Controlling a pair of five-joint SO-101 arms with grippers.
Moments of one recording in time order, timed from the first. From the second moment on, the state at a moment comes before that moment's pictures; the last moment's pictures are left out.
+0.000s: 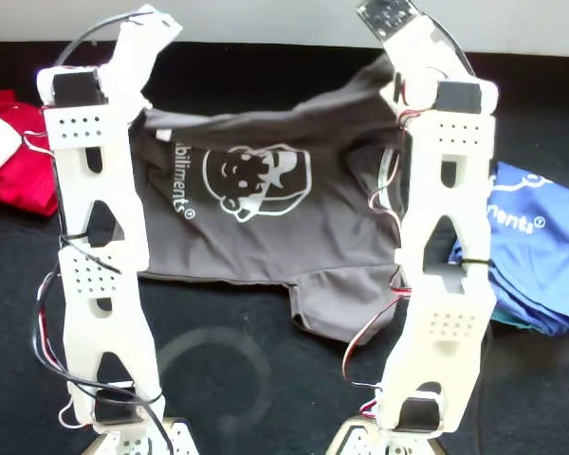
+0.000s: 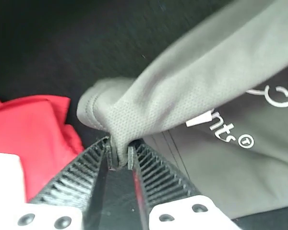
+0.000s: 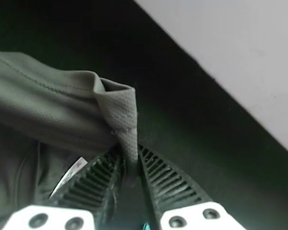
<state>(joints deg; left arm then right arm) -12.9 53.0 -83.9 101.7 -64.9 -2.8 31.4 -52.4 73.5 41.6</state>
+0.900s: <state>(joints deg) -11.6 23.6 -20.0 101.6 -68.2 1.6 29.0 -41.2 100.4 41.6</state>
